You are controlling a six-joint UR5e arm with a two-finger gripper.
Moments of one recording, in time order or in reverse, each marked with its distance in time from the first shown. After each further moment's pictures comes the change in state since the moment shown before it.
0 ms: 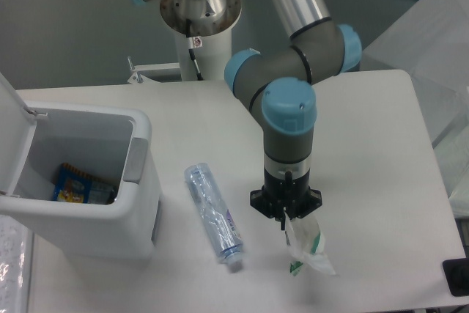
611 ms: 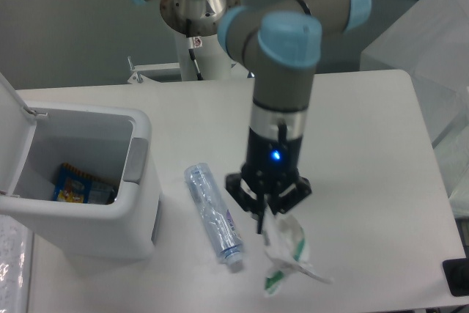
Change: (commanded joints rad) arm -0.041 0.178 0.022 -0.002 -0.287 -0.088
